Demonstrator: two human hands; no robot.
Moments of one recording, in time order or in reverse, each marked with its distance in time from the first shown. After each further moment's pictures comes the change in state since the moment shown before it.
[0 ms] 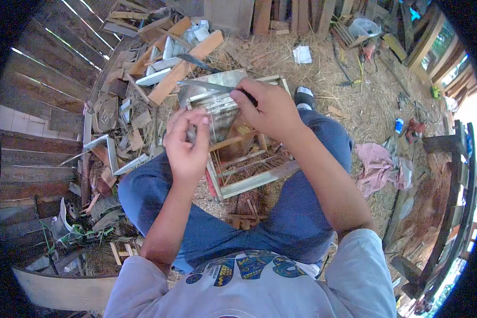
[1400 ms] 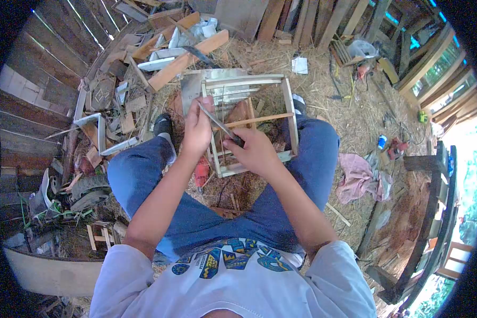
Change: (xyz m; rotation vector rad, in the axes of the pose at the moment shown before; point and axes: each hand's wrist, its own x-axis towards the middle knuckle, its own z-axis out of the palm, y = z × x) left_hand -0.027 -0.045 0.028 -0.418 -0.069 -0.469; right_hand -0.088 -0.034 0.049 0.214 -0.283 0.382
